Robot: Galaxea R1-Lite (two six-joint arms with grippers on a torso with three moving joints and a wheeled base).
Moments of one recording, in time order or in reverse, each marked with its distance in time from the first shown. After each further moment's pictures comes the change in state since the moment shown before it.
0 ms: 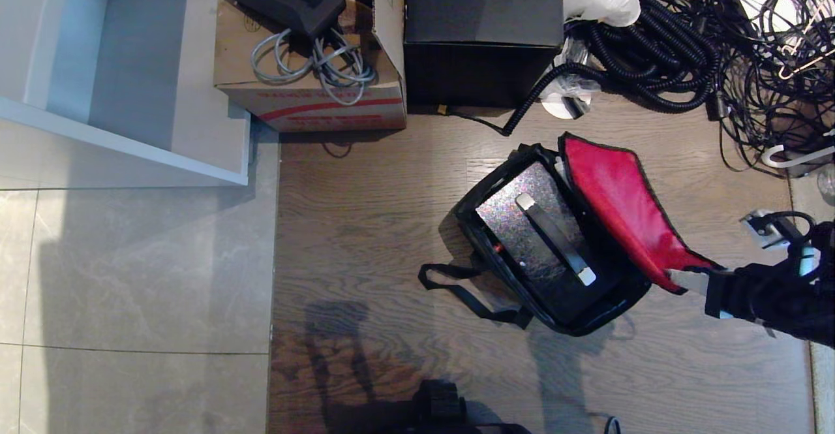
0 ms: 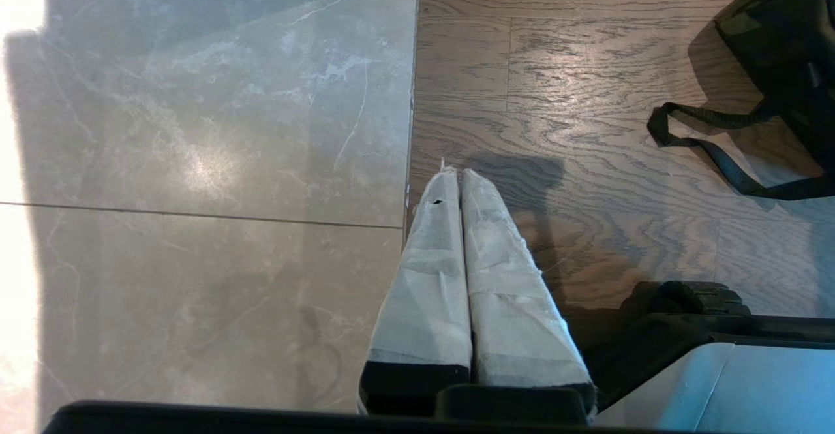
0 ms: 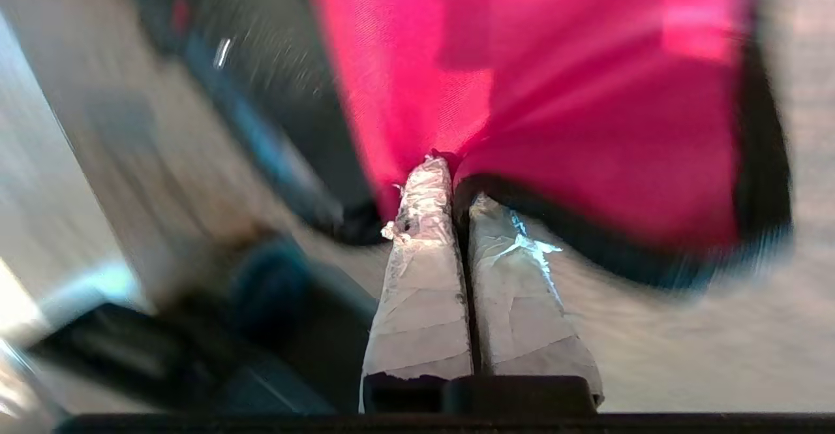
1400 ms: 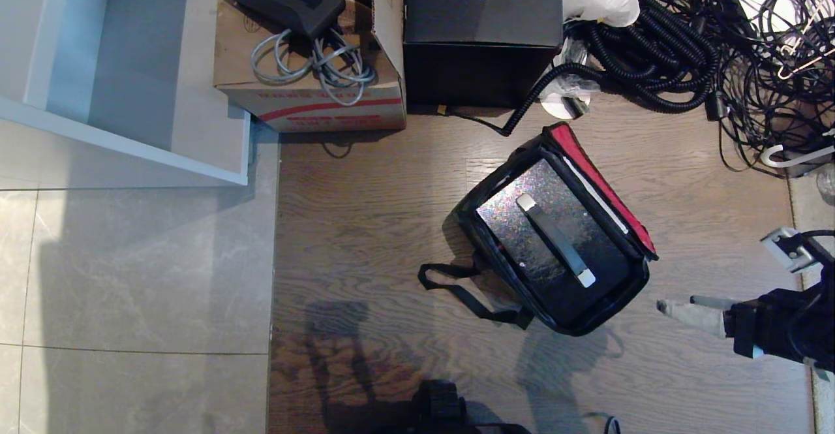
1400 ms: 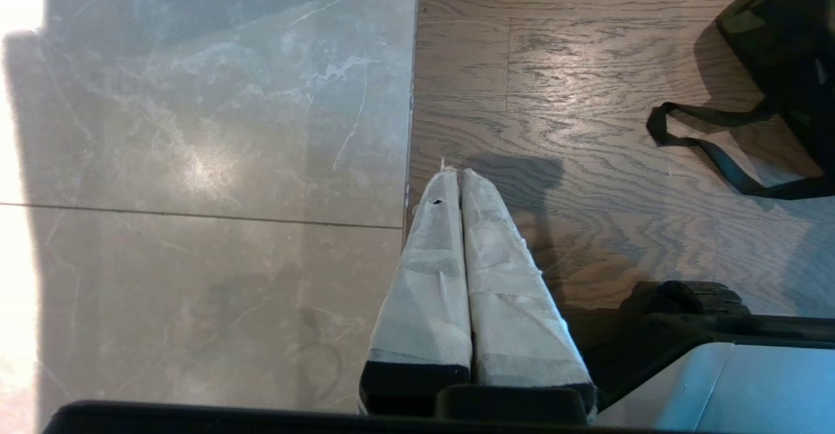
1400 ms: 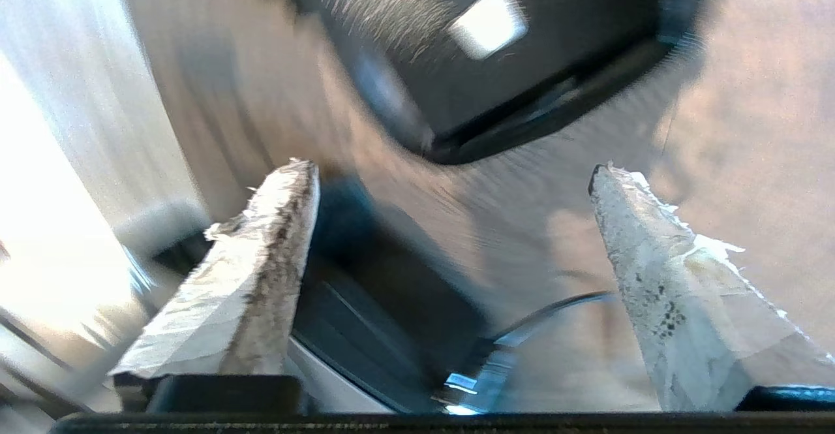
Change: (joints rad) left arm 0.000 0.000 0.000 0.000 0.000 0.000; right arm 0.009 -0.185 0.057 0.149 0.104 0.062
